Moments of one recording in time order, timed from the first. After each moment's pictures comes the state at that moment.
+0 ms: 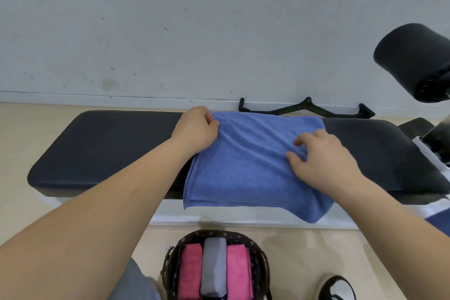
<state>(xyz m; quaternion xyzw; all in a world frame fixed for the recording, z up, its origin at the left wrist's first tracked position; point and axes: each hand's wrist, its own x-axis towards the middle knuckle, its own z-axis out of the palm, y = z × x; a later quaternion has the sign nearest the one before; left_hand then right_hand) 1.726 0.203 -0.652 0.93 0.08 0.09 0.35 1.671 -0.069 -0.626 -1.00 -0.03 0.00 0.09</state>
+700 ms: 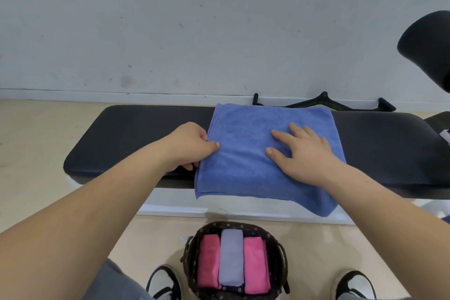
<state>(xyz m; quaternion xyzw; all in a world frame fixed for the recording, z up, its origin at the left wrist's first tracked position) 1.654 0.247 -0.627 0.93 0.12 -0.13 0.33 1.682 -0.020 -0.655 -0.99 -0.11 0.08 0.09</state>
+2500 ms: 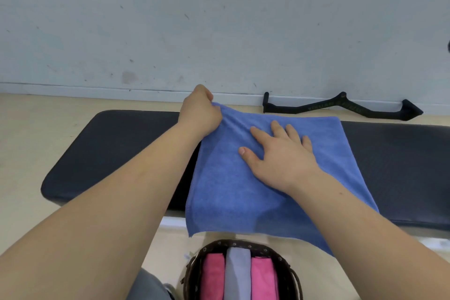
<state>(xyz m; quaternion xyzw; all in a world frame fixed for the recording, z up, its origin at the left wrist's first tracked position) 1.784 0.262 -0.657 0.90 0.17 0.09 0.40 1.720 0.066 -0.650 -0.98 -0.12 0.11 0.08</state>
